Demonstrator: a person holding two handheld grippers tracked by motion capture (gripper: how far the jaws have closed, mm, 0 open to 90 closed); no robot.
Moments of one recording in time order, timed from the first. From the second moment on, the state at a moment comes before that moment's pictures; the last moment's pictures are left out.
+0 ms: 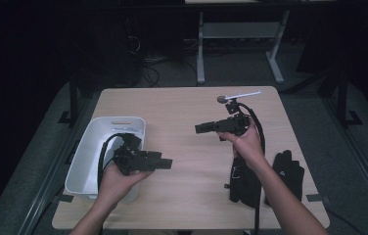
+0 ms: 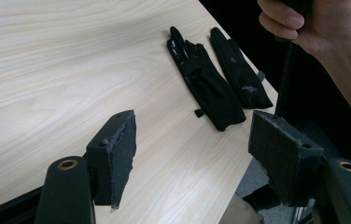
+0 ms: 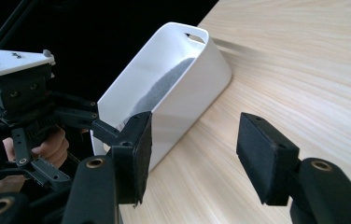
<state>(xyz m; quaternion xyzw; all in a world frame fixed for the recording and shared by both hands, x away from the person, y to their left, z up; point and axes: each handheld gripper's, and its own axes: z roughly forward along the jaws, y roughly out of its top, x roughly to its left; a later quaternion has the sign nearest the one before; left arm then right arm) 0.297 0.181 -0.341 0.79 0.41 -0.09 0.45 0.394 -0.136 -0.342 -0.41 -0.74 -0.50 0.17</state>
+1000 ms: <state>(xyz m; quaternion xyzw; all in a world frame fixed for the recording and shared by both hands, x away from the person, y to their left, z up) 0.298 0.094 -0.357 0.81 0.35 -0.11 0.45 0.346 -0.251 -0.365 -0.47 -0.71 -0.50 0.12</state>
